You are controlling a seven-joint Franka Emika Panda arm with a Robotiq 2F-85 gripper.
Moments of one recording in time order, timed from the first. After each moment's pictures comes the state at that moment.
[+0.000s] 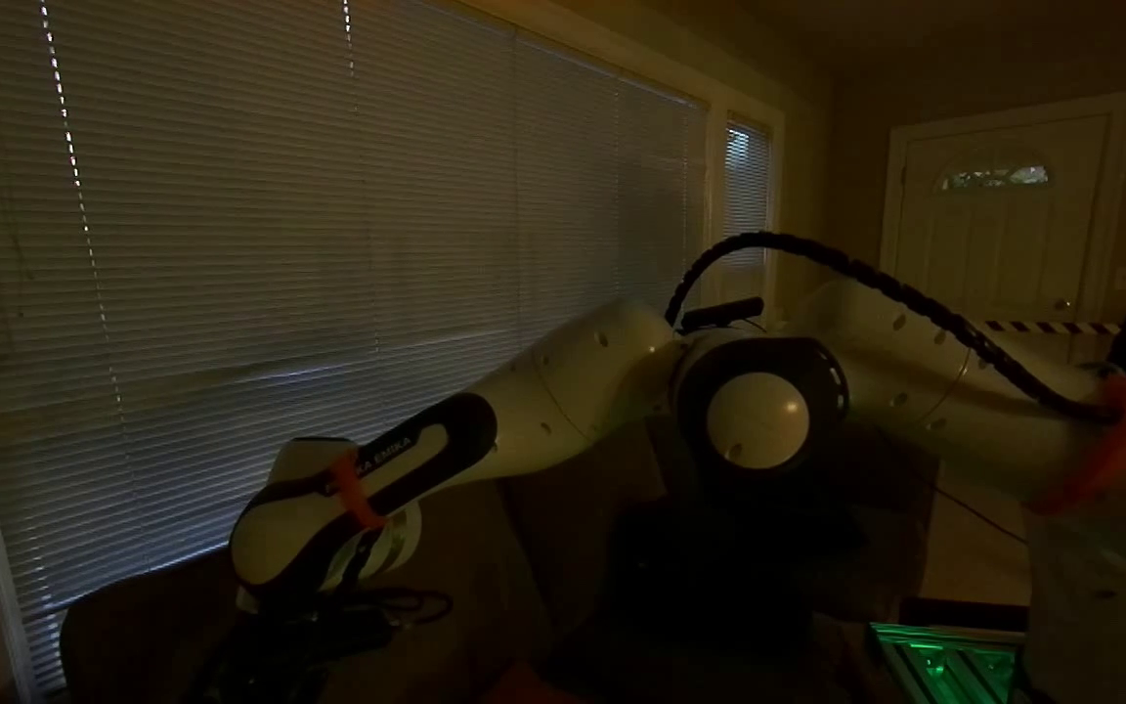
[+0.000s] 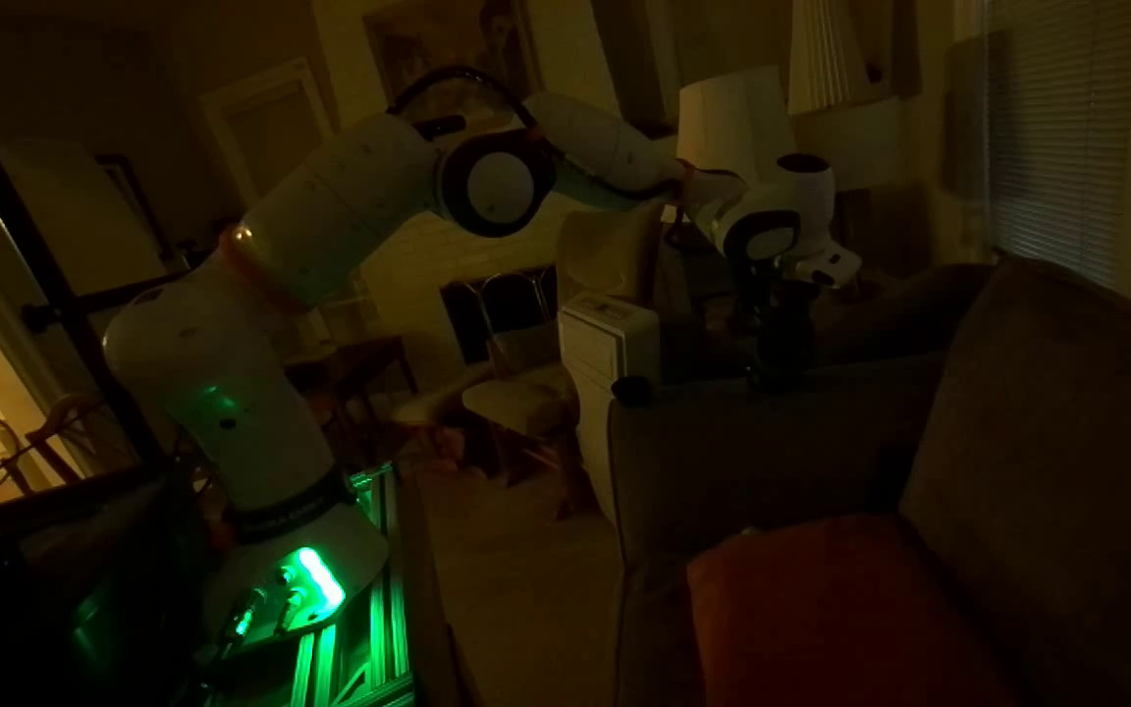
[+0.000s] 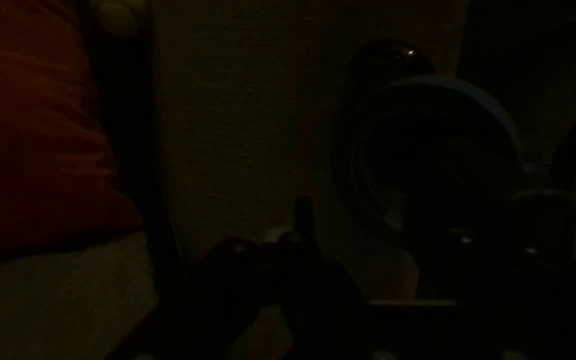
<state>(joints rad) -0.03 1.10 0.07 -1.07 0.37 2.29 0.27</state>
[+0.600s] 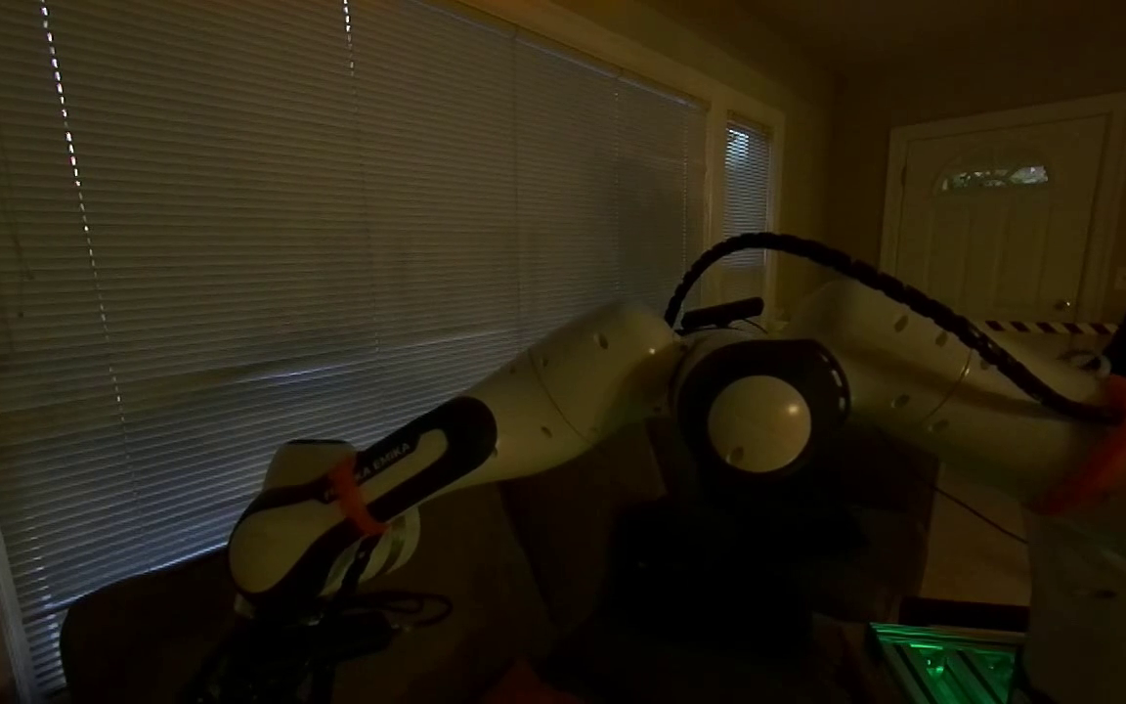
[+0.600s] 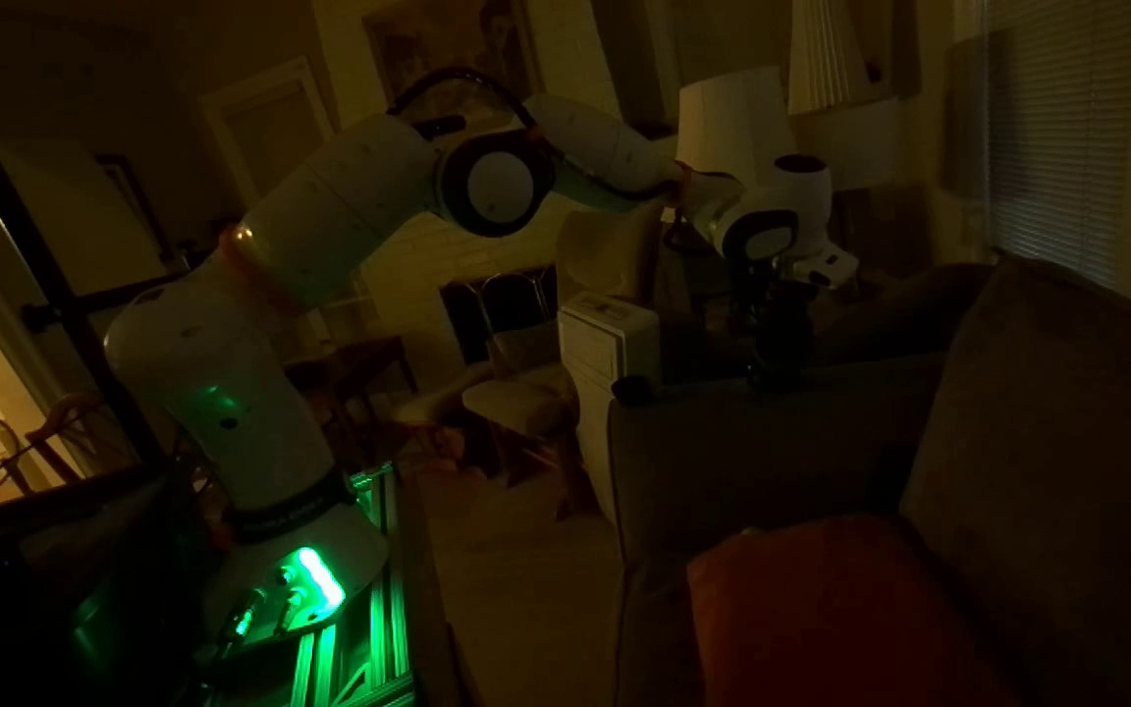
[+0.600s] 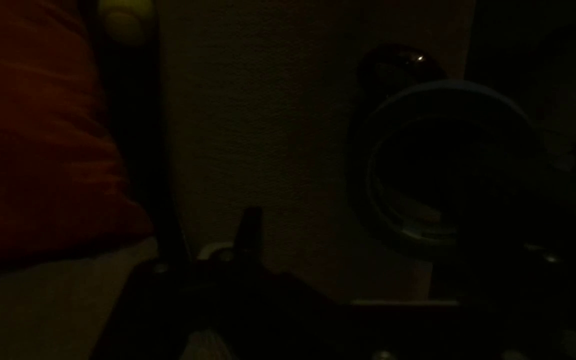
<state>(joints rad) -0.02 1.10 0.06 -1.07 0.35 2.28 0.32</state>
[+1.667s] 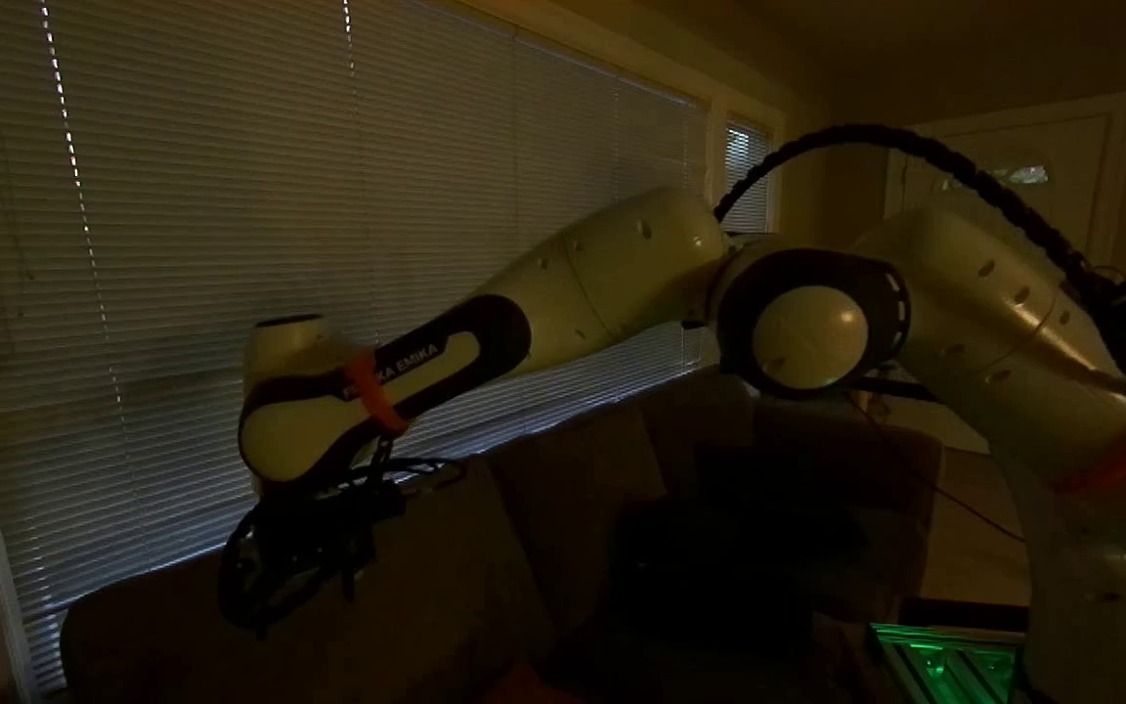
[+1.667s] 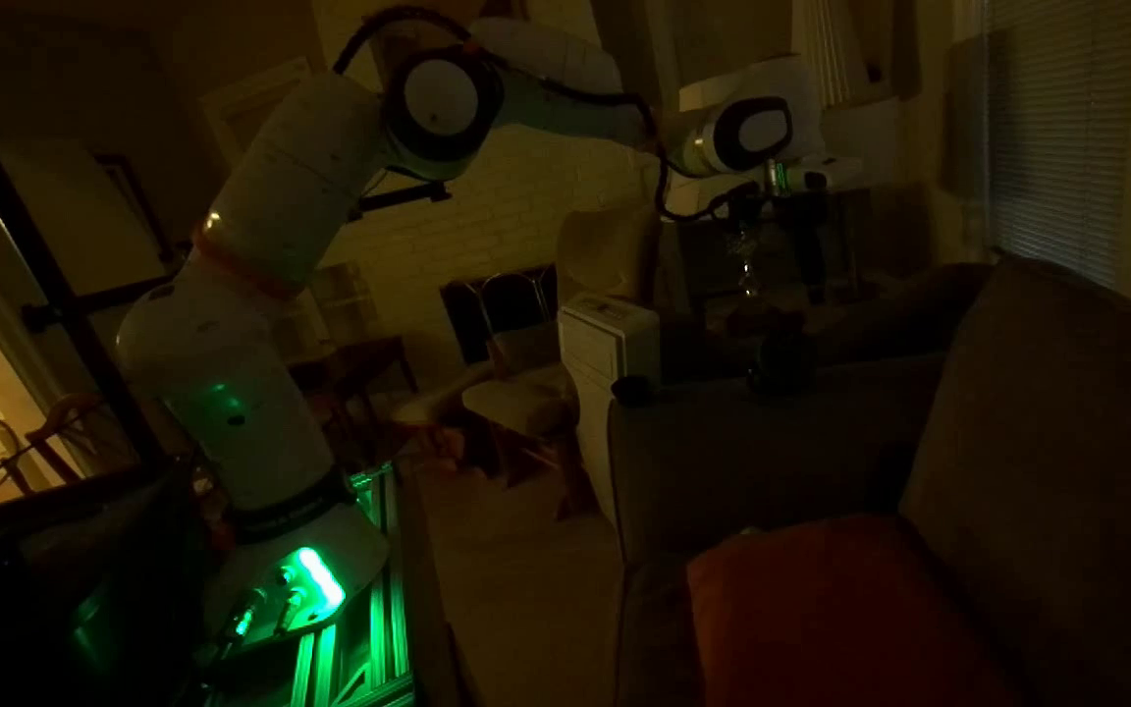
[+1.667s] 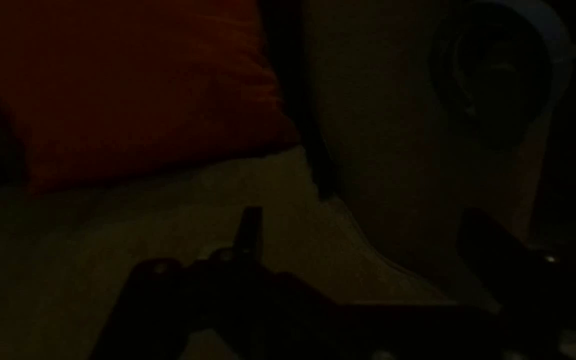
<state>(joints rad) 0.08 0.84 -0.15 -1.18 0.11 2.10 0.60</state>
